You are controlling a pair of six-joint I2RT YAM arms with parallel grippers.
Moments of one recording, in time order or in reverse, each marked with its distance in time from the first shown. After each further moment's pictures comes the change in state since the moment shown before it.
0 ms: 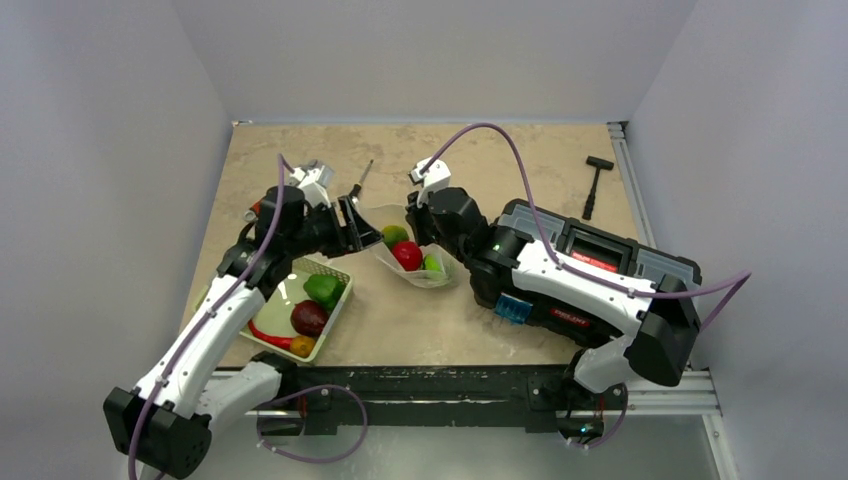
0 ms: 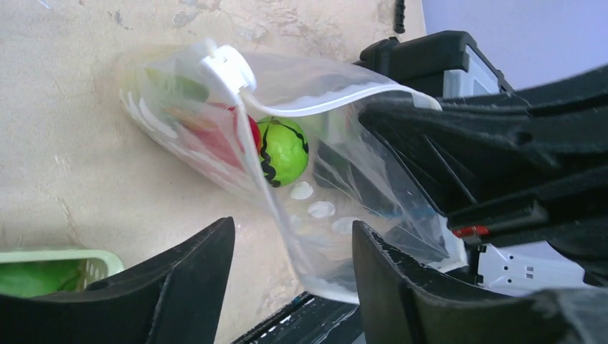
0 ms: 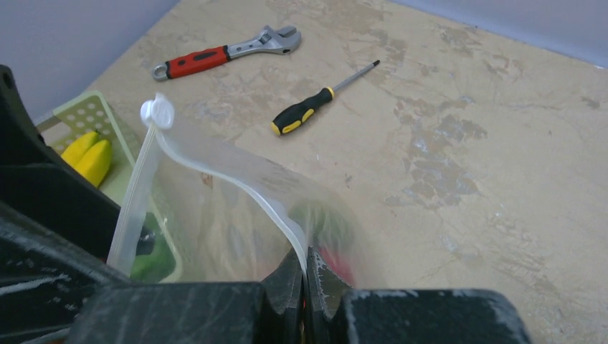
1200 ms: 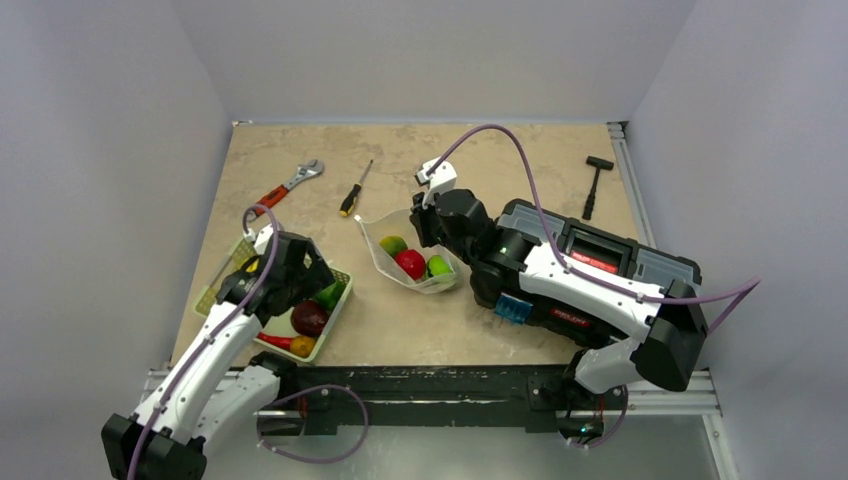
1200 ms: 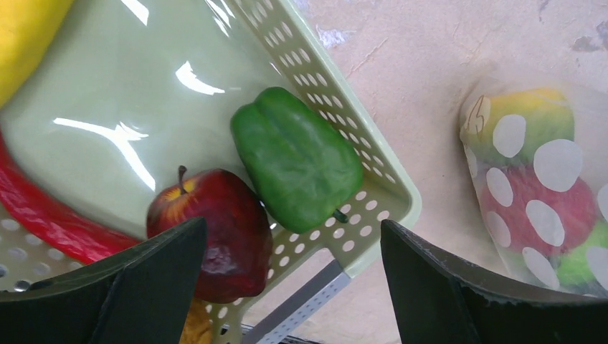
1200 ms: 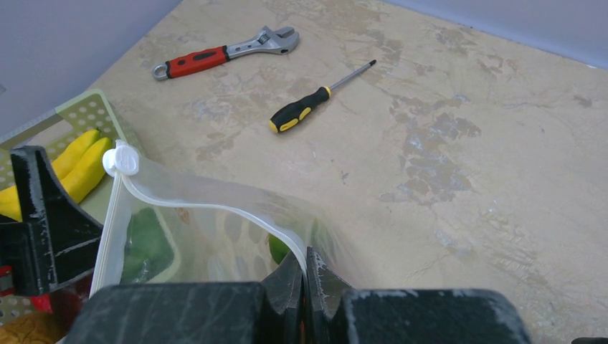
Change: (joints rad) left arm 0.005 -0.165 -0.198 -0.427 -0.651 -0.209; right arm -0.006 -0.043 -0.024 0.008 -0.005 -0.004
